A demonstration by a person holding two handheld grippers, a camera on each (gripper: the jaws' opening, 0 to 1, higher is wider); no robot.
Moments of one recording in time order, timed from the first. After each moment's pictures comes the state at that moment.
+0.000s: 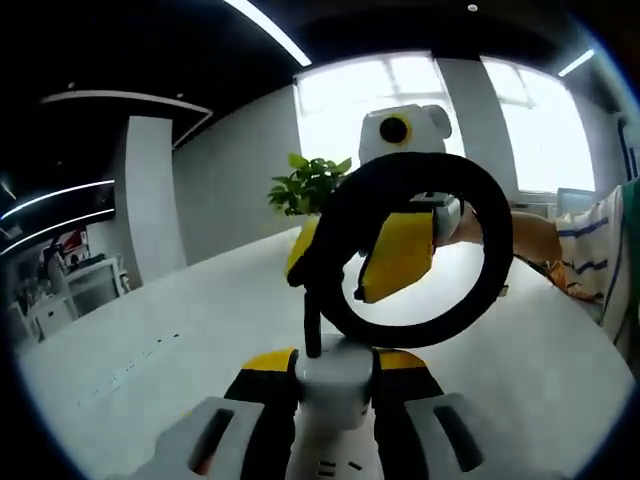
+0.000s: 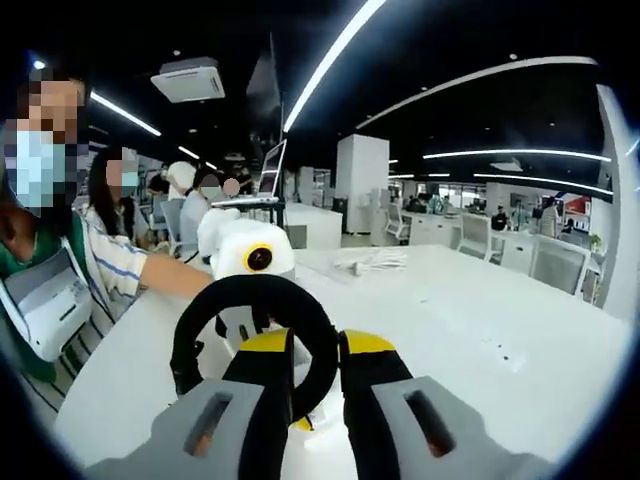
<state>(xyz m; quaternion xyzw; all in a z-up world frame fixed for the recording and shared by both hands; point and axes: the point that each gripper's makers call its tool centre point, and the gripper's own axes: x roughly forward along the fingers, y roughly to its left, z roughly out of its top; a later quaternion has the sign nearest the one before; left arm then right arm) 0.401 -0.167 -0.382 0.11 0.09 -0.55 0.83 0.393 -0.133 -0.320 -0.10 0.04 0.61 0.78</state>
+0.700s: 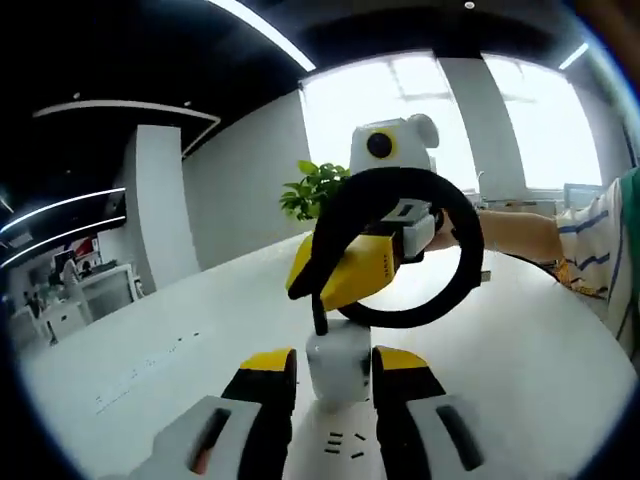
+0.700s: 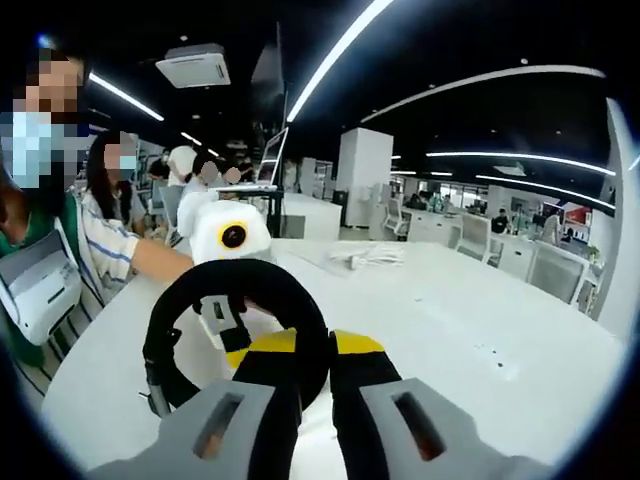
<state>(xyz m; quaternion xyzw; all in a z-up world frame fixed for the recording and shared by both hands) 0.392 -0.130 -0.371 0.11 0.07 -0.52 0.85 0.405 -0.129 -0.327 -0.14 0.05 0.60 0.78</state>
